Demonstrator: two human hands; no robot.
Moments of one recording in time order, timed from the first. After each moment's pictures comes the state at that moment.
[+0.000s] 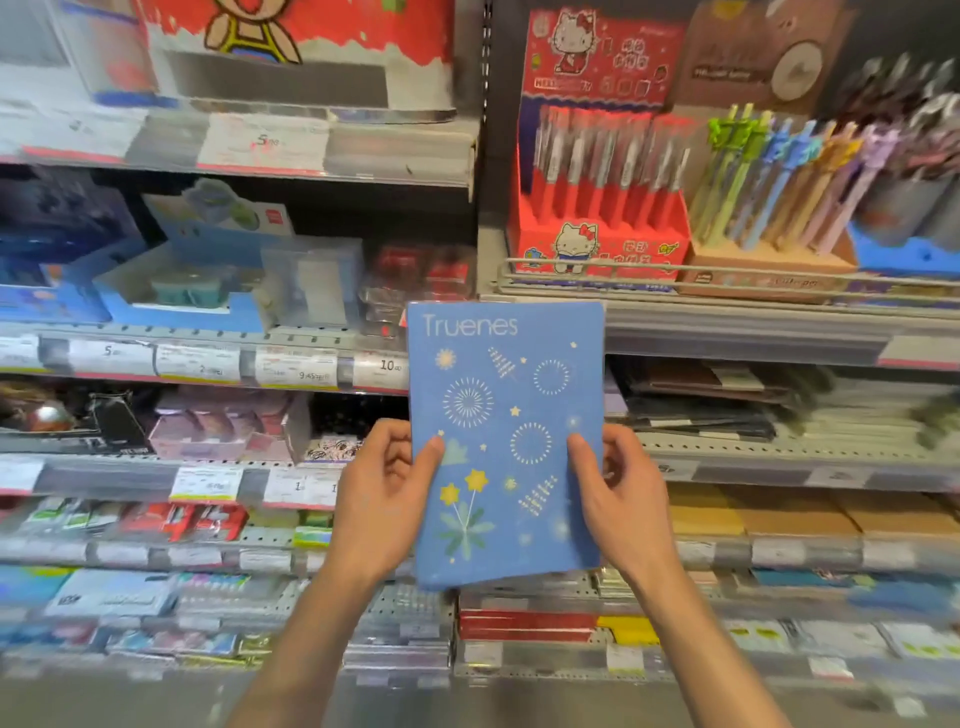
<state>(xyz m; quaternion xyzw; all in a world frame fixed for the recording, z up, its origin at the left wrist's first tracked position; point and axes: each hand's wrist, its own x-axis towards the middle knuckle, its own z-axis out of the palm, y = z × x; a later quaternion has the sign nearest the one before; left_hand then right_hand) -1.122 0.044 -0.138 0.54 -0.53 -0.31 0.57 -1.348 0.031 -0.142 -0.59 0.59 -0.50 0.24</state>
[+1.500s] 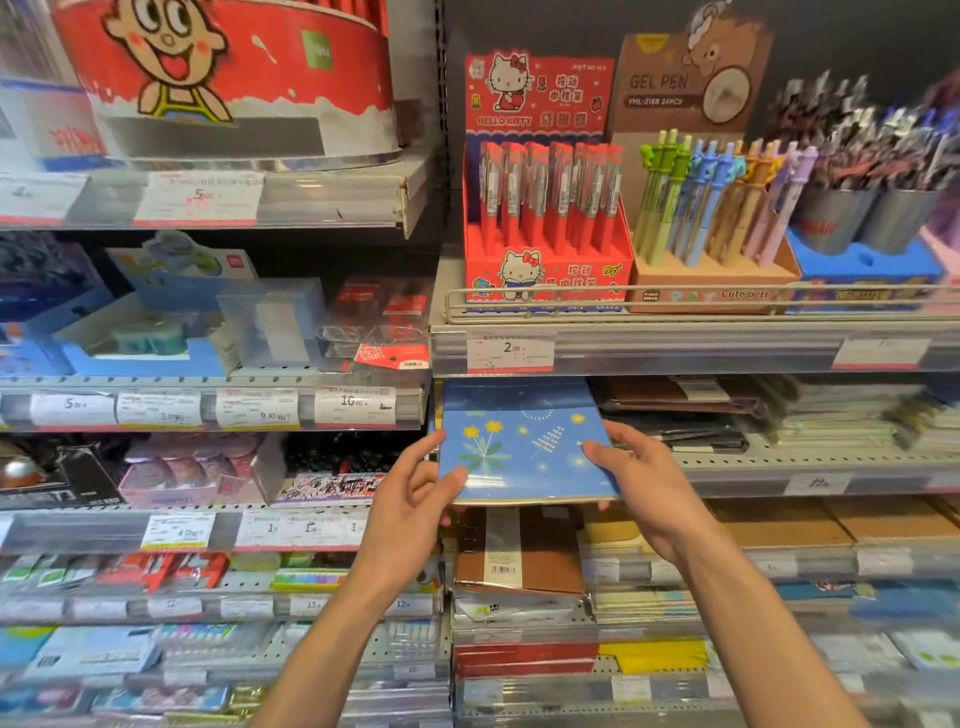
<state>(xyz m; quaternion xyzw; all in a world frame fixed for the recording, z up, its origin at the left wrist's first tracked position) -1.169 0.022 -0.140 0.48 -0.53 -0.45 0.54 -1.410 -0.010 -0.119 -0.45 0.55 -0.48 0.50</state>
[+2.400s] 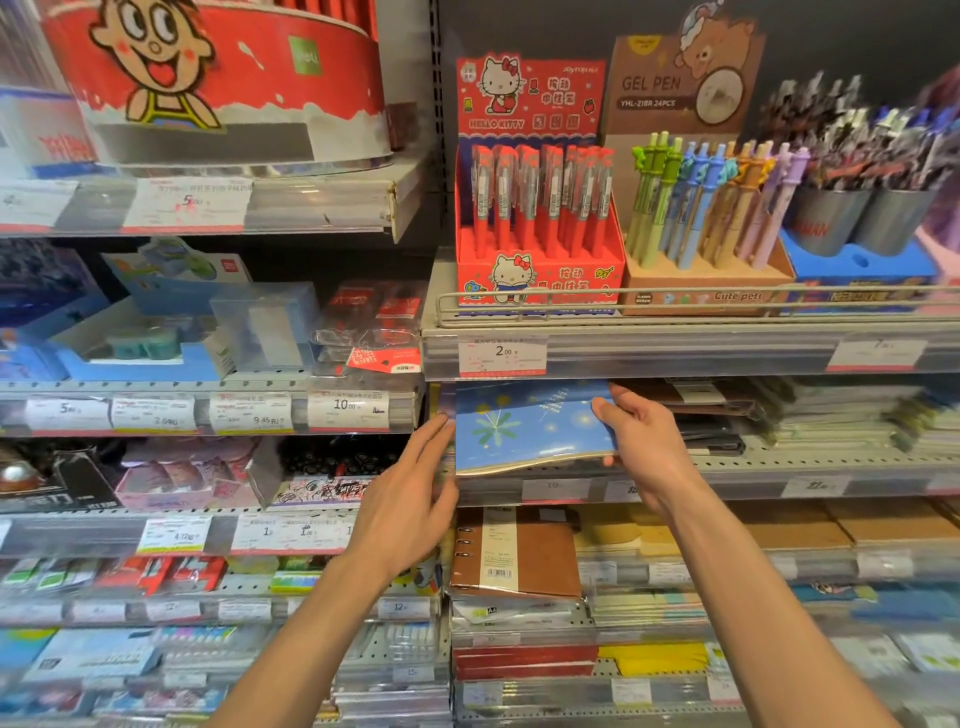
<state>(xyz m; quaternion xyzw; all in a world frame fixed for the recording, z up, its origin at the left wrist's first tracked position) -1.156 -0.016 -0.163 0.55 -0.78 -0.07 0.30 -1.419 -0.044 -0.104 -0.45 0.55 -0.53 0.45</state>
